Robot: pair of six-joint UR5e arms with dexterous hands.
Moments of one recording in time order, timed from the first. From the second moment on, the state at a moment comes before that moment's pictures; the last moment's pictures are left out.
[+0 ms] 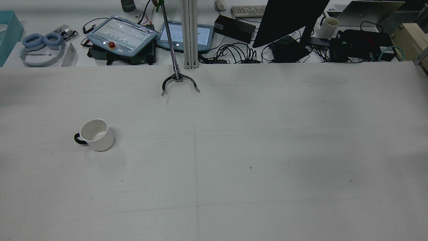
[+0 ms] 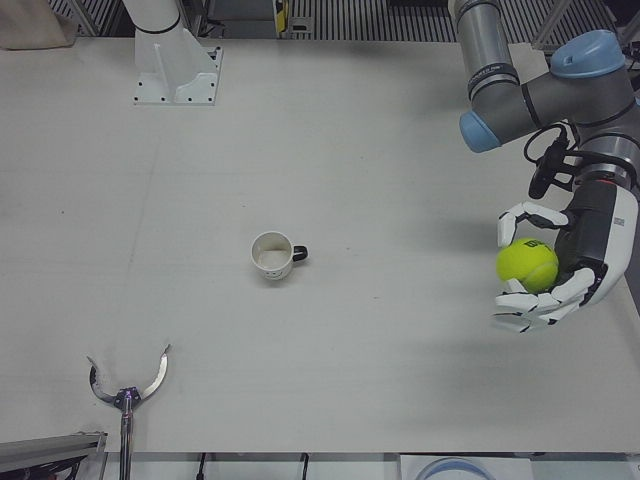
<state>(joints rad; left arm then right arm) -1.56 -1.82 -1.33 -0.44 1.85 0.12 1.47 -1.42 1.45 -3.33 -1.42 0.11</state>
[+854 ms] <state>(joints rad) -1.35 -1.85 -1.55 -0.43 1.85 0.13 1.47 -1.42 1.45 -3.33 -1.42 0.11</state>
